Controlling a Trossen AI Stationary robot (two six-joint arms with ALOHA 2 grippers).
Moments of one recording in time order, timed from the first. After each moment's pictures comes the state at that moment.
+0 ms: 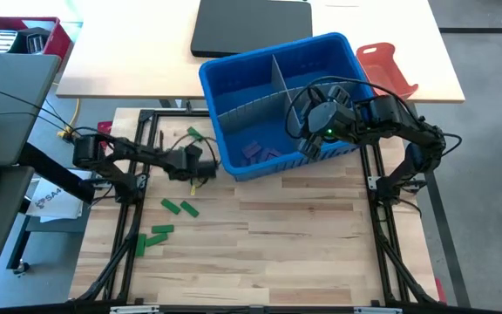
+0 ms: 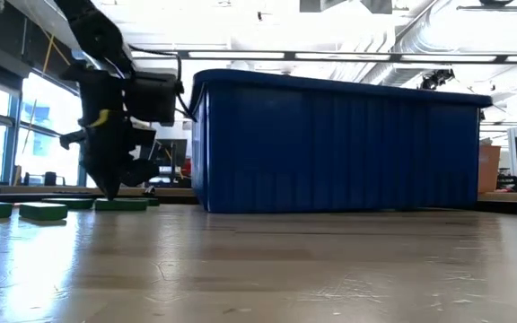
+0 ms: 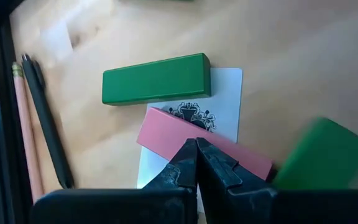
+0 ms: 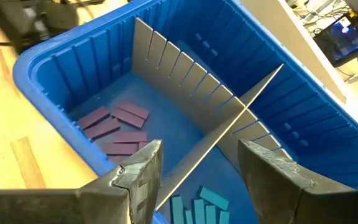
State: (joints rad) left arm 0.17 1.60 0.70 -0.73 -0.59 -0.93; right arm 0.02 1.65 2.23 -1.53 0.64 0.18
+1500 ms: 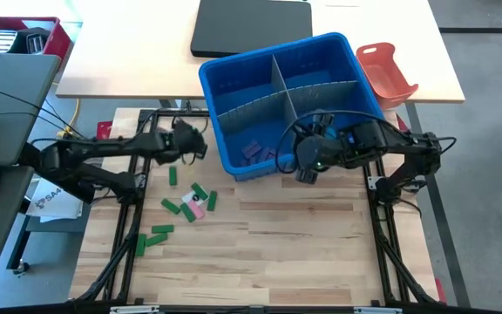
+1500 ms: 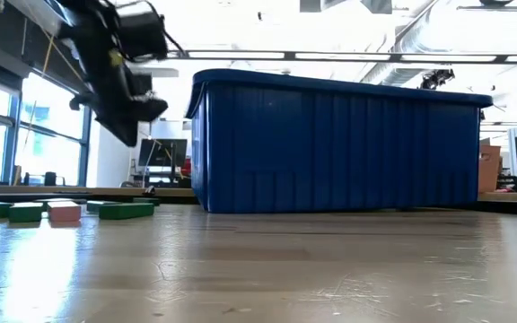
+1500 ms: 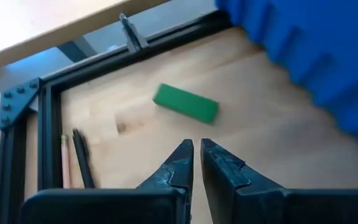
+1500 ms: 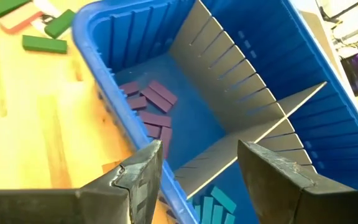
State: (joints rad) left arm 0.34 1.24 0.77 -0.70 -0.70 -0.71; right arm 0.16 1.65 2.07 -1.48 0.63 0.12
